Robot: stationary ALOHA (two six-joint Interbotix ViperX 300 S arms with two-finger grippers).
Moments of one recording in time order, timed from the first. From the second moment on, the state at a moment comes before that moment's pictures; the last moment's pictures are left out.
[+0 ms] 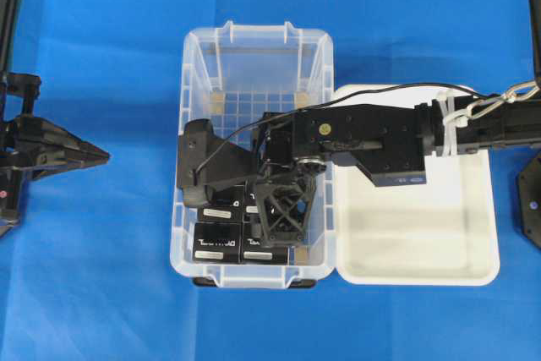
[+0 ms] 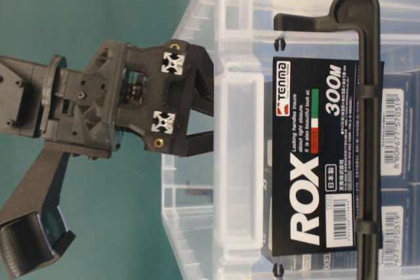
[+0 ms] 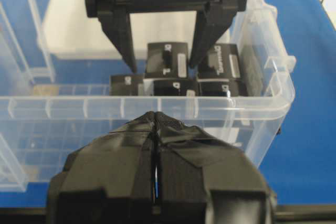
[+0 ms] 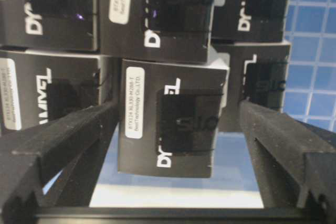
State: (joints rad) left arm -0.01 -0.98 1.10 0.02 0.08 -0.01; right arm 0.01 0.28 0.02 0.07 1.03 -0.06
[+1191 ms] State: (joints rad) left arm -0.01 -0.98 1.10 0.02 0.08 -0.01; right arm -0.02 0.30 0.02 0.07 0.98 -0.11
